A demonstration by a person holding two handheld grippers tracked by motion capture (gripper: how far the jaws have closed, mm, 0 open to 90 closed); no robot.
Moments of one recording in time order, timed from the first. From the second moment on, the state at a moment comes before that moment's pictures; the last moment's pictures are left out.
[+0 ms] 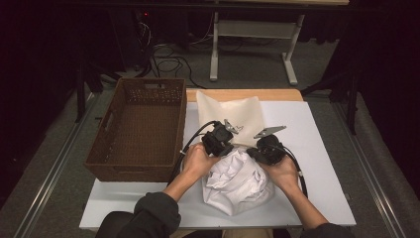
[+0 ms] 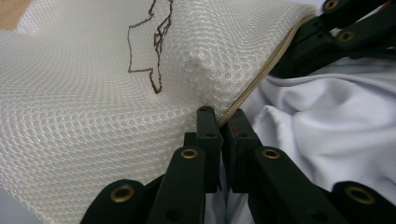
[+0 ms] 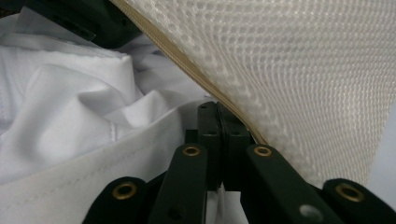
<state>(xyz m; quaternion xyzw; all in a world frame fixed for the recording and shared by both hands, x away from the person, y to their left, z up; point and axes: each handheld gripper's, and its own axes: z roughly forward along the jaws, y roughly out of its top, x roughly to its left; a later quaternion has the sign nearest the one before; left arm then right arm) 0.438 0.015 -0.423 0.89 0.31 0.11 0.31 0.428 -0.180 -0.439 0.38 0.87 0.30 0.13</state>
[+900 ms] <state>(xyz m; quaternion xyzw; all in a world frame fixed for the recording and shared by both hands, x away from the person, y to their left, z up) 0.439 0.015 -0.420 0.89 0.32 0.12 0.31 0.394 -0.174 -0.435 0.34 0.89 0.29 0.09</state>
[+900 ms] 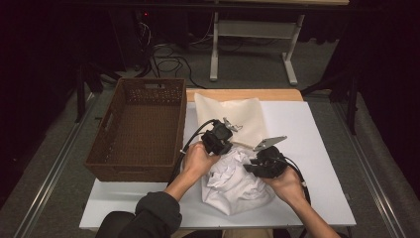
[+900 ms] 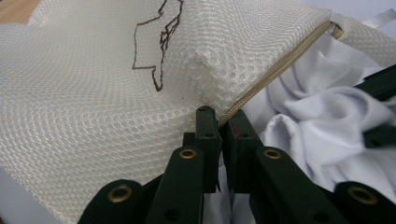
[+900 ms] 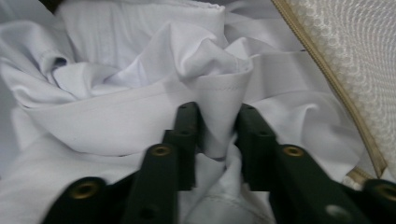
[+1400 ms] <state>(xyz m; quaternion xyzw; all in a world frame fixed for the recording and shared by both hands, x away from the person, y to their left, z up) 0.430 0.021 -0.414 0.89 0.30 0.14 0.33 0.446 -0.156 -0.447 0.40 0.86 0.27 0.17</state>
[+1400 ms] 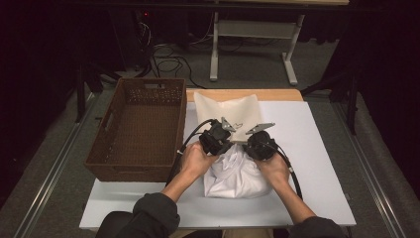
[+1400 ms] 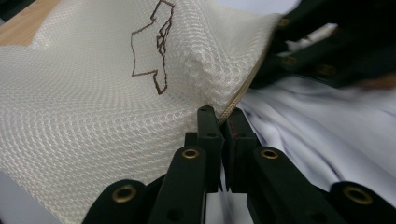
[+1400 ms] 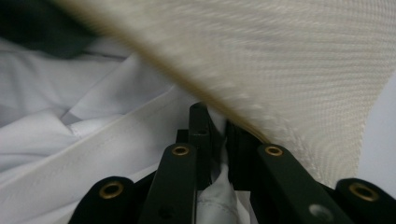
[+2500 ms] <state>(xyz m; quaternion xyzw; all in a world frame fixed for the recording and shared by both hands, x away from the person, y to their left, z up) 0.433 0.019 -0.425 0.88 0.32 0.12 0.32 0.417 -0.161 -0.397 0.32 0.88 0.30 0.20</state>
